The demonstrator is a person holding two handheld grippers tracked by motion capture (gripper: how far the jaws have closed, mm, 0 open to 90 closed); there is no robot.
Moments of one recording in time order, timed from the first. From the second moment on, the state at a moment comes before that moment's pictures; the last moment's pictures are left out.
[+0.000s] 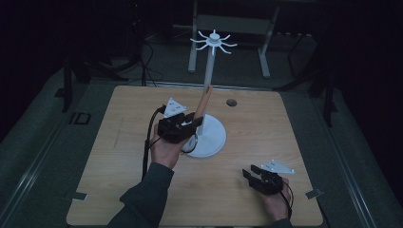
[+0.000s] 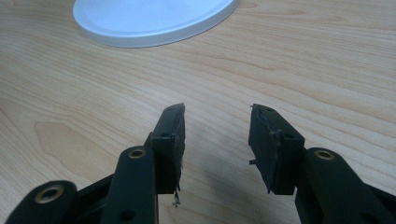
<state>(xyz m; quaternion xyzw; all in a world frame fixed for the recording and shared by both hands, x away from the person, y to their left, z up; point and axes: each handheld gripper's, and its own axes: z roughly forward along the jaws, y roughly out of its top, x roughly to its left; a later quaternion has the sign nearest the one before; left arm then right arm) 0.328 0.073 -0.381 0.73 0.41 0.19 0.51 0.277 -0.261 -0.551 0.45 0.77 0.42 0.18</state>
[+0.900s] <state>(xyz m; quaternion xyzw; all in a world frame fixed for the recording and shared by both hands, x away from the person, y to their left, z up) 0.326 0.081 -0.367 0.70 0.41 0.19 0.55 0.277 -0.261 -0.551 0.45 0.77 0.42 0.18</state>
